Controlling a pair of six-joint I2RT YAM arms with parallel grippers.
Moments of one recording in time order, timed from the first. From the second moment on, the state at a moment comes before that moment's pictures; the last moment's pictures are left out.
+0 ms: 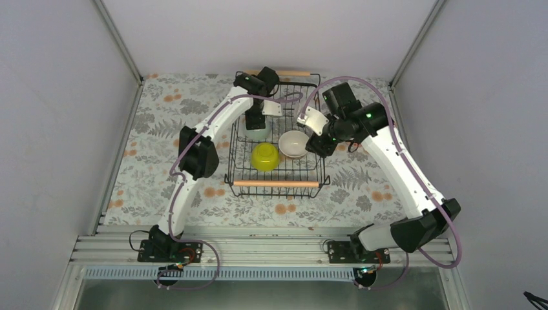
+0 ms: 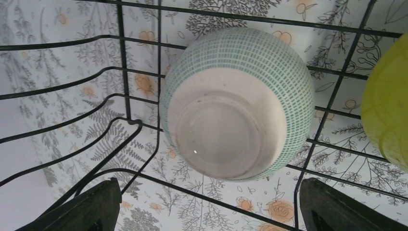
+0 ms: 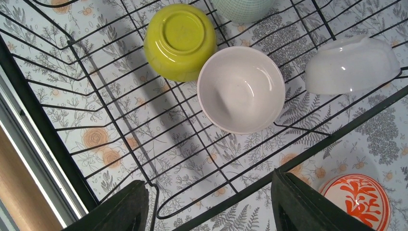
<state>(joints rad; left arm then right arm) -0.58 2.43 2.48 -1.33 -0.21 0.89 0.50 1.40 1.59 -1.27 -0.15 -0.55</state>
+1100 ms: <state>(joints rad) -0.60 2.49 2.49 -1.34 -0.21 0.99 0.47 1.34 1.51 -1.23 -0.16 -0.55</state>
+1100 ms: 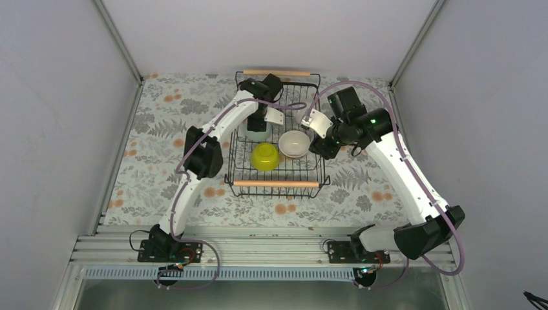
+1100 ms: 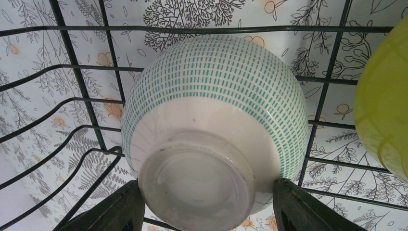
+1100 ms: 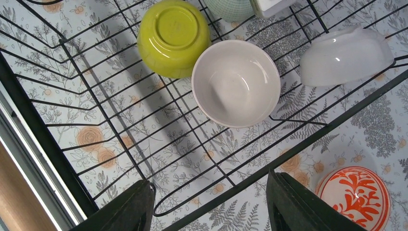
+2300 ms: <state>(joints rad) -0.63 2.51 2.51 -1.34 -0.23 1.01 0.46 1.34 1.47 -1.22 -0.16 -0.55</state>
